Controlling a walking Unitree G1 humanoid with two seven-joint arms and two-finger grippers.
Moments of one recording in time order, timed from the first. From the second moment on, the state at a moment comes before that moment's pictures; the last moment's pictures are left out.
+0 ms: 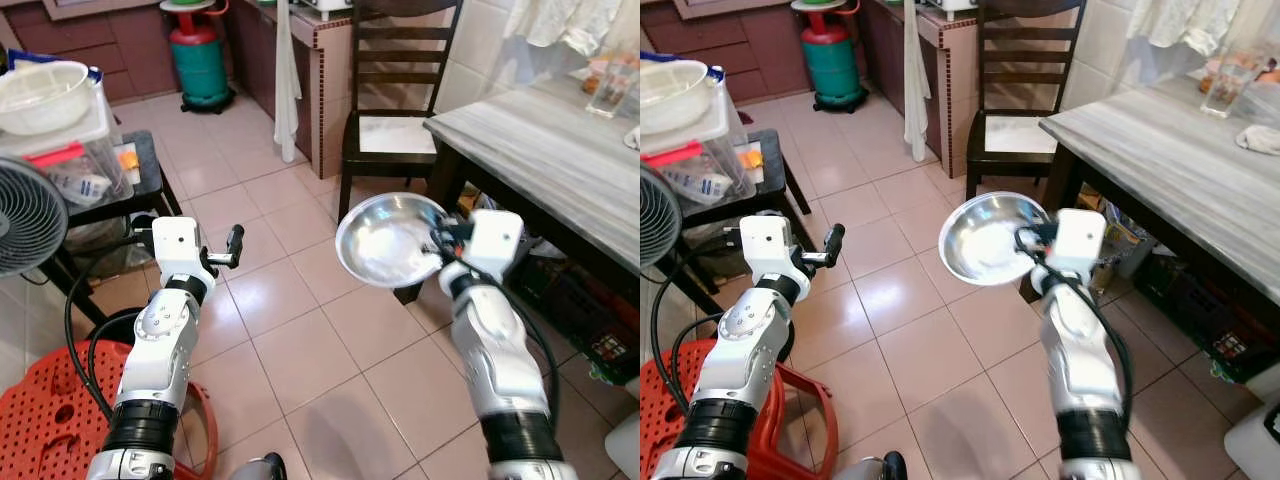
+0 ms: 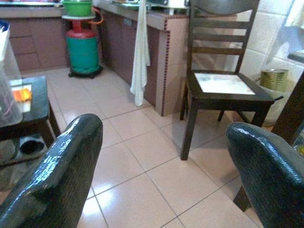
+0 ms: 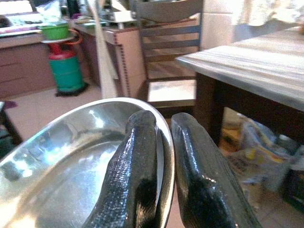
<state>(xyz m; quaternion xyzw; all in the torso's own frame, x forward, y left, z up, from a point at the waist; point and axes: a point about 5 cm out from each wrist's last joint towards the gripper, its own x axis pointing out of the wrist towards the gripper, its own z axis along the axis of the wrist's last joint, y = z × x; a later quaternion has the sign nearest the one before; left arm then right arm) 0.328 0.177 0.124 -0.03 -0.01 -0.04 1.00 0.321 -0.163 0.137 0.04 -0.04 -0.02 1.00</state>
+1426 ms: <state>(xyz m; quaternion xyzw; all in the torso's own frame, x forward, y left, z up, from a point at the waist) 0.304 0.121 0.124 -0.05 -0.01 -0.16 0.99 0.302 -0.168 0.161 0.02 -0.06 -0.05 1.00</state>
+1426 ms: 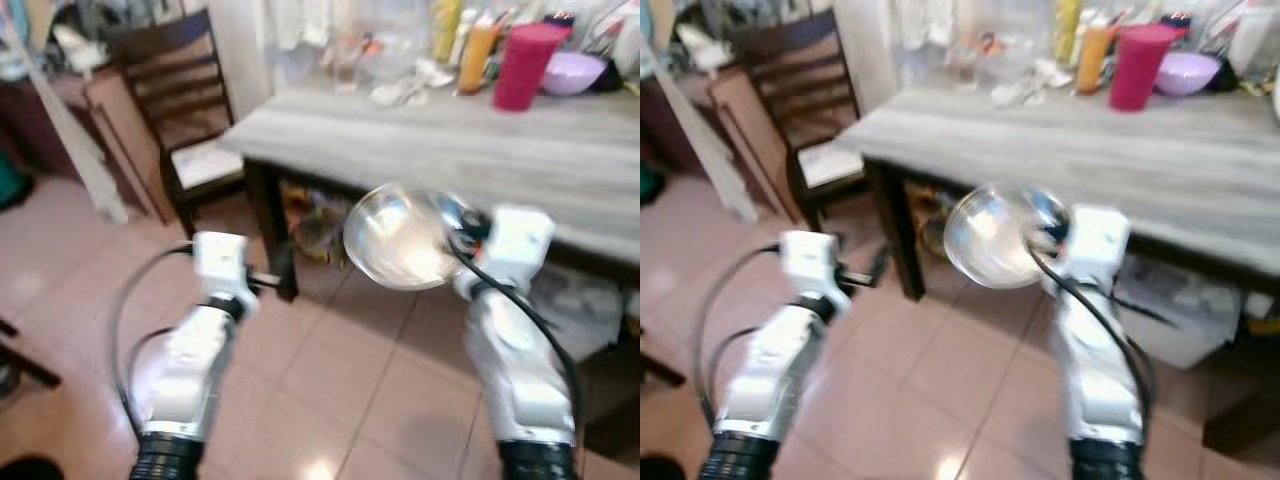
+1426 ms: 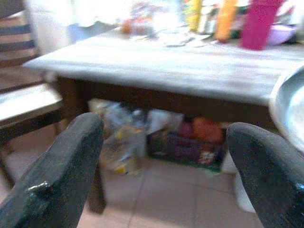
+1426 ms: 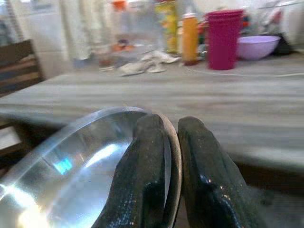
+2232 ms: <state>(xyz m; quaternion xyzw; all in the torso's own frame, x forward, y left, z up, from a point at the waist) 0.299 0.123 0.123 -0.05 -0.01 -0.18 0.98 0.305 -0.151 0.170 0.02 -0.08 -0.04 1.00</state>
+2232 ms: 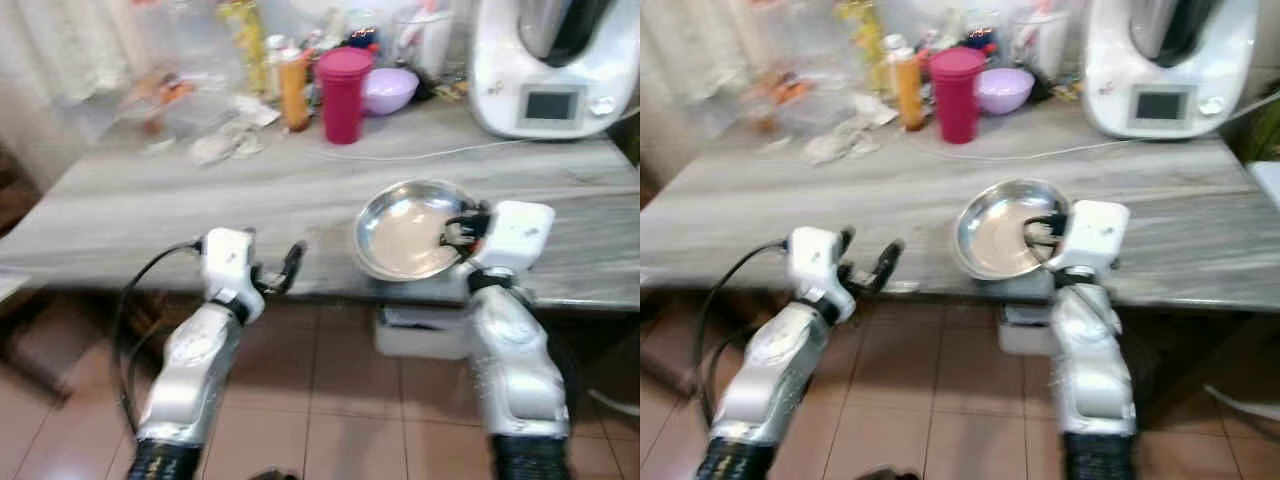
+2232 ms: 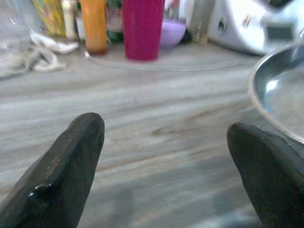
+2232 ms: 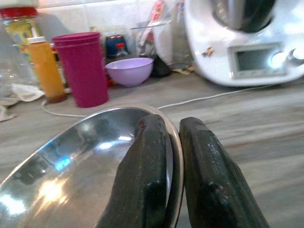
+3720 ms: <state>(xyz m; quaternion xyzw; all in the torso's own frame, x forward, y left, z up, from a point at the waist) 0.277 0.127 0.135 0.00 -0.04 -0.25 0.97 0.356 -0.180 0.174 0.08 -0.06 -0.03 0.99</state>
